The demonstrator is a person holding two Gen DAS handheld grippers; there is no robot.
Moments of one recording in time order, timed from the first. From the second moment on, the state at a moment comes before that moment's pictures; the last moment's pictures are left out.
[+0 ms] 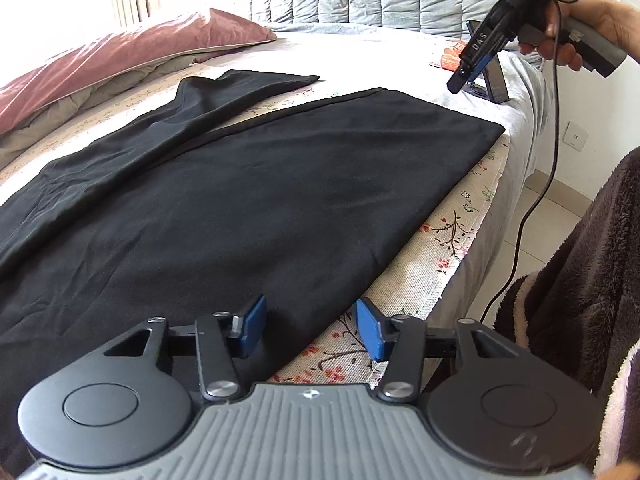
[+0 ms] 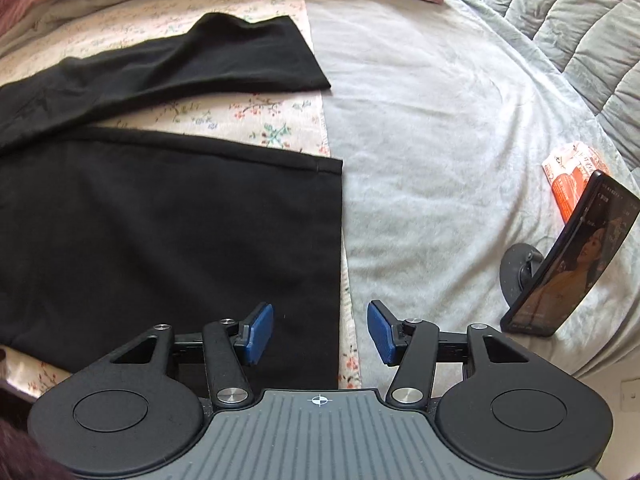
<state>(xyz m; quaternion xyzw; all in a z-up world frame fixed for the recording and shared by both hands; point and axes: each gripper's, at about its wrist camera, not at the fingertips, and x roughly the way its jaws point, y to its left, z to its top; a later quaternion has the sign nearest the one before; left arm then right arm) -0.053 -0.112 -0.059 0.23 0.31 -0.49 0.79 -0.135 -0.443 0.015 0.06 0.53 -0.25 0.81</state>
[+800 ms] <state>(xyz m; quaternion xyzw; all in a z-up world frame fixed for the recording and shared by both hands) 0.099 -0.222 0.045 0.18 0.32 -0.49 0.79 -0.048 -0.521 -0.030 0.37 0.31 -0.23 0.85</state>
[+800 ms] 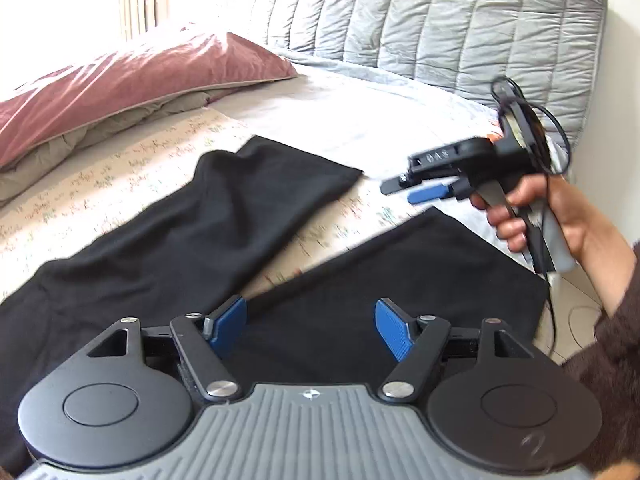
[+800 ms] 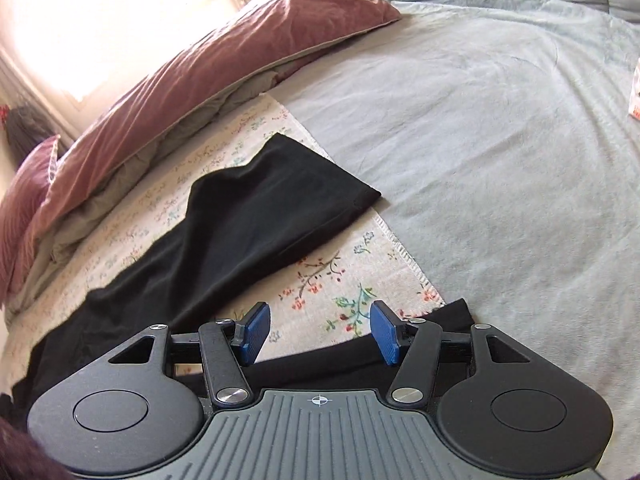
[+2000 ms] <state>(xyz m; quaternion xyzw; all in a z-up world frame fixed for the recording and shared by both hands) 0.390 -0.481 -0.051 0.04 0.48 -0.51 0.71 0.002 -0.581 -0.095 0.42 0.18 -0.28 0.84</state>
